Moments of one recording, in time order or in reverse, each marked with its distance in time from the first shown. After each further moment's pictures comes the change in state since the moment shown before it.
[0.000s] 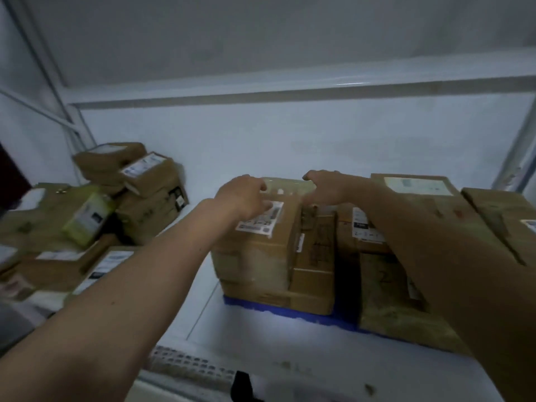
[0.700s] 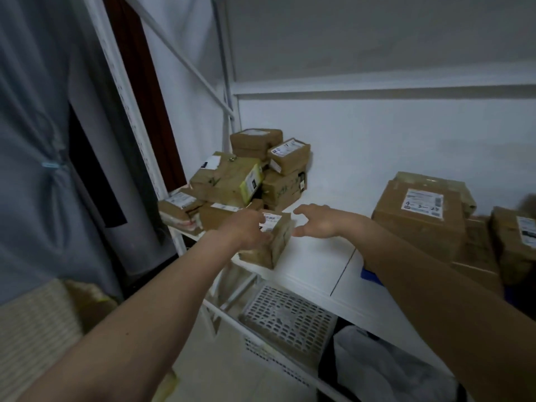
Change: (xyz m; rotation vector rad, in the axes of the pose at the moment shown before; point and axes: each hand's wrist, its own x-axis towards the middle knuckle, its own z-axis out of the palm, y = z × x) left_hand -0.237 -0.264 -0.007 -0.052 -0.109 -0.379; right_hand -0.018 -0.320 0.128 0.066 -0.200 -0.304
